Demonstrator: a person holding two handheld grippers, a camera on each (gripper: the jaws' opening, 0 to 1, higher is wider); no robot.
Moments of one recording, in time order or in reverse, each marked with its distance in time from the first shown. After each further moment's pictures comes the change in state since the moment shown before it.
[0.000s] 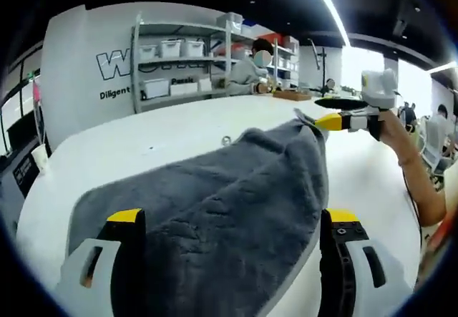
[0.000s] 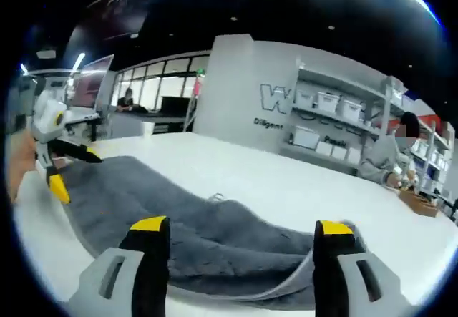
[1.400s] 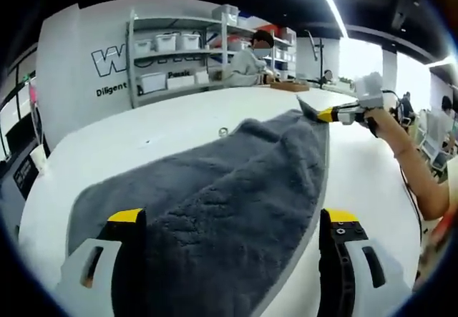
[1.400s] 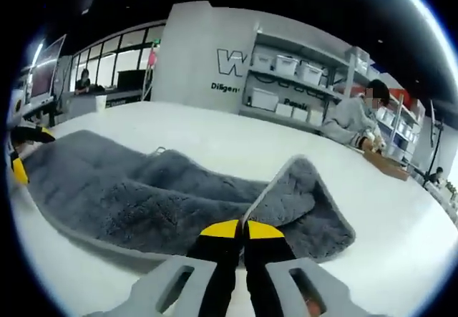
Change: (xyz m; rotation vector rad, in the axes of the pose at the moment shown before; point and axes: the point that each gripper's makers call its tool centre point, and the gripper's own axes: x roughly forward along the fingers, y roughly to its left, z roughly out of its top) left arm -0.002 -0.001 -0.007 0.015 0.045 -0.009; right arm -0.013 -0.054 -0.068 0.077 0.204 -0.152
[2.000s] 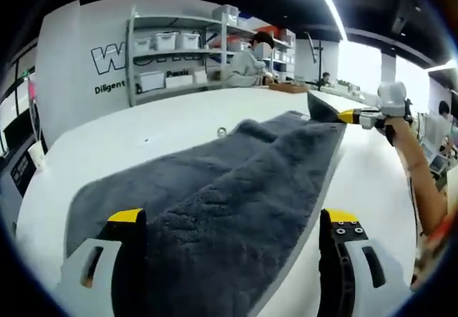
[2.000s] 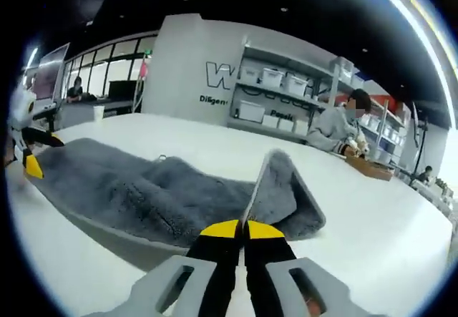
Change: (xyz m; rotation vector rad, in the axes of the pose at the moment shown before) left arm -0.003 -0.002 -0.001 -0.018 0.000 -0.017; right arm -0.070 -0.007 -0.006 0.017 -0.072 -0.079
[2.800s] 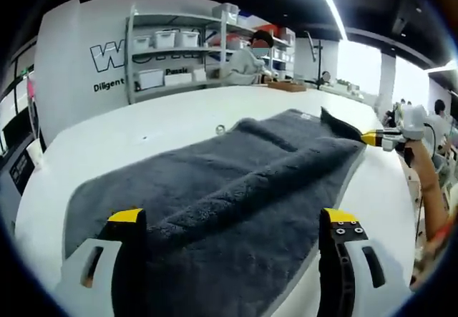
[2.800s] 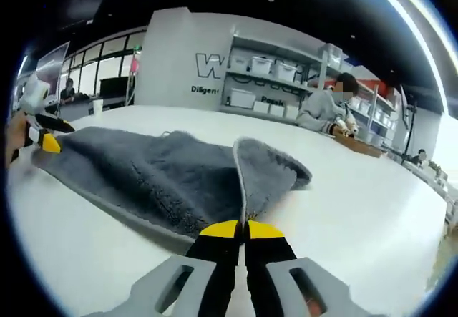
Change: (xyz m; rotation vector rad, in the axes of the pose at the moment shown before) left arm 0.002 -0.003 -0.003 -0.004 0.012 -0.008; right arm -0.062 0.004 -0.063 0.056 0.078 -0.043
